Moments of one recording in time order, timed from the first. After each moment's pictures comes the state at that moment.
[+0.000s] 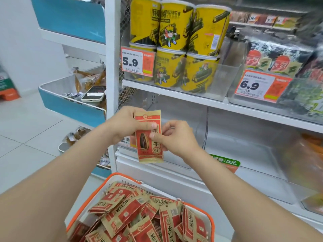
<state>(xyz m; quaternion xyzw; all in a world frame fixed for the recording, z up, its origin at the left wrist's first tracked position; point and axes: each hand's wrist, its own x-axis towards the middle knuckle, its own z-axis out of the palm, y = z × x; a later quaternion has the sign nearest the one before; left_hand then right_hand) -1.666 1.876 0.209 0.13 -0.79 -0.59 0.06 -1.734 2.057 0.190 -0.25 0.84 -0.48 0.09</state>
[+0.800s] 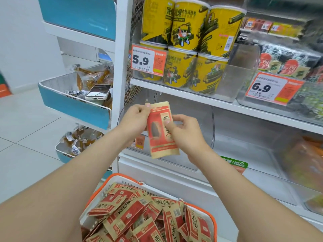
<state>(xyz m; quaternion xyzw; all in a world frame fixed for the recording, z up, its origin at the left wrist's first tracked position) -1.684 1.872 0.186 0.17 -0.73 -0.63 0.20 -1.729 2.039 0.193 -0.19 0.80 -0.56 0.07</state>
